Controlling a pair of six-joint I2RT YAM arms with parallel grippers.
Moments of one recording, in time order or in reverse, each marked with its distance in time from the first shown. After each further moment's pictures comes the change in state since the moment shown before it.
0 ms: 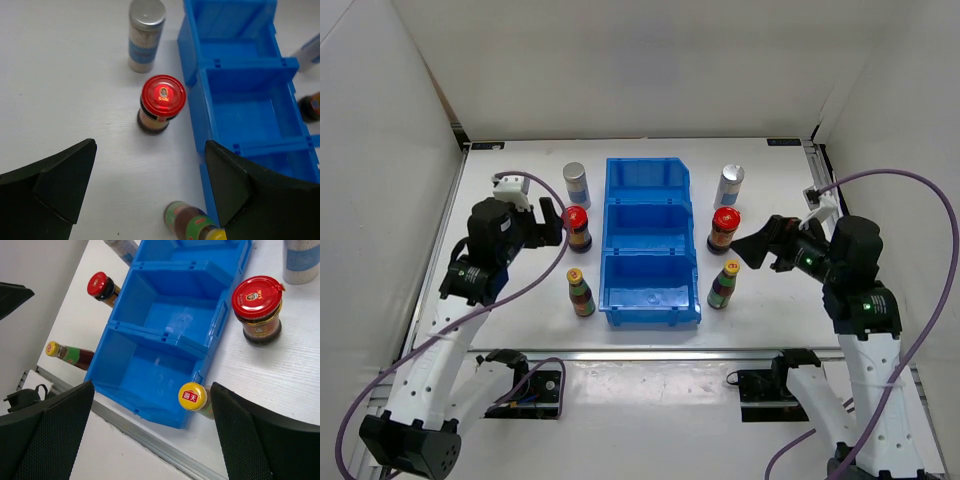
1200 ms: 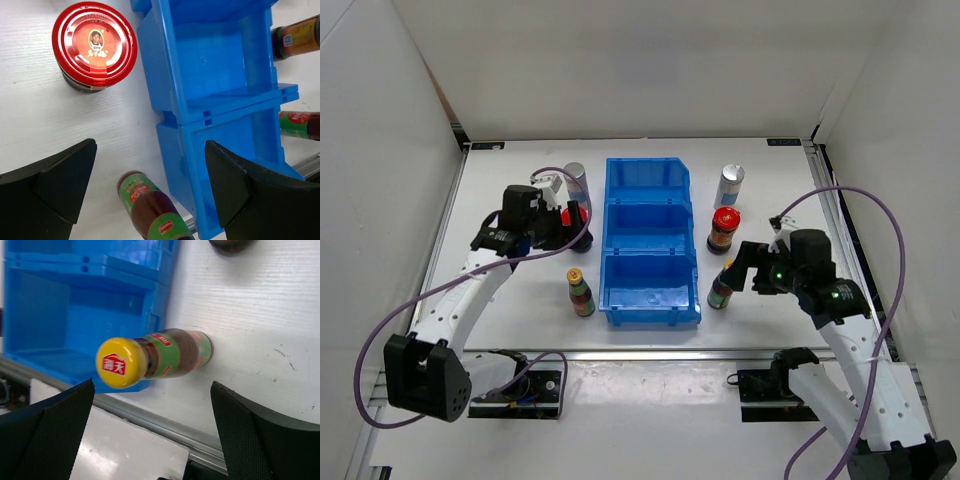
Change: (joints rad) left arm -0.006 0.299 0.016 -0.046 0.316 -0.117; right arm 0.130 0.052 -0.174 -0.119 0.214 -0.042
